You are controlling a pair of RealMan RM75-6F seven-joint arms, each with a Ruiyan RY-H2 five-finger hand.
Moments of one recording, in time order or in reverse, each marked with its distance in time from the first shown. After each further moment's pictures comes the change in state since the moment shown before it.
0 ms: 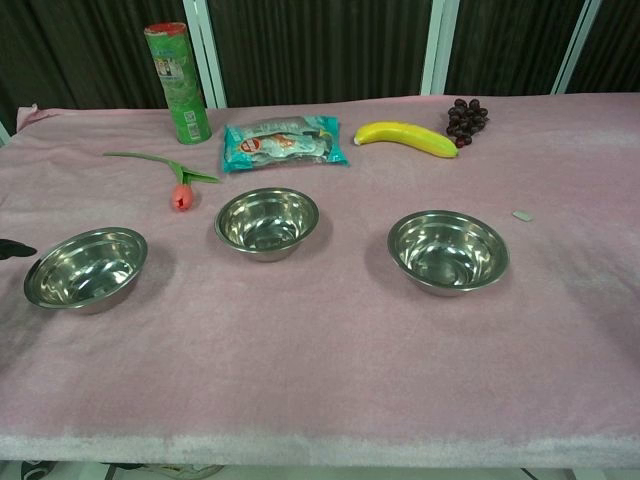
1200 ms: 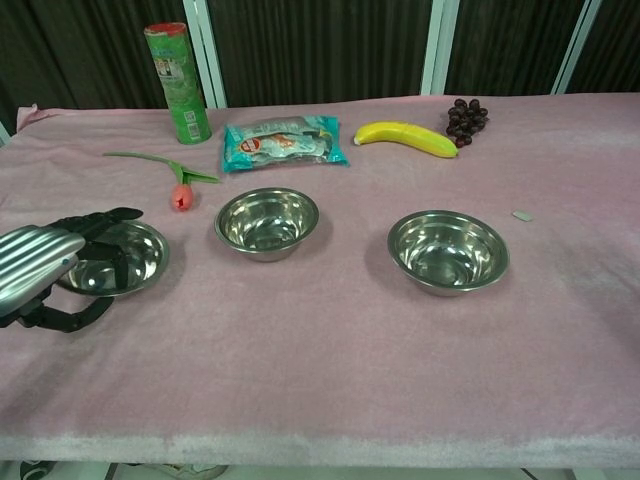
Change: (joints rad) left arm -0.092 -0.301 -0.014 0.348 0.289 0.135 -0.190; right arm -0.014 0.041 -0.004 0.008 -0.007 0.044 0.085
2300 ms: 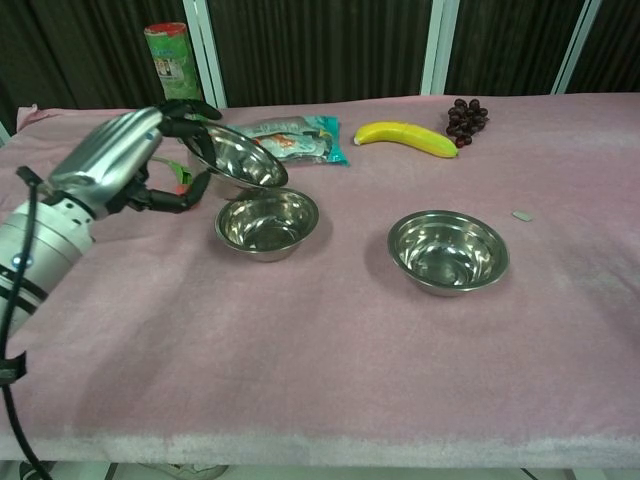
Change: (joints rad) left arm -0.213 -0.213 -0.199 0.089 -0.024 0.081 -0.126; right arm -0.004 0.018 0.003 0.009 0.003 0.010 0.049
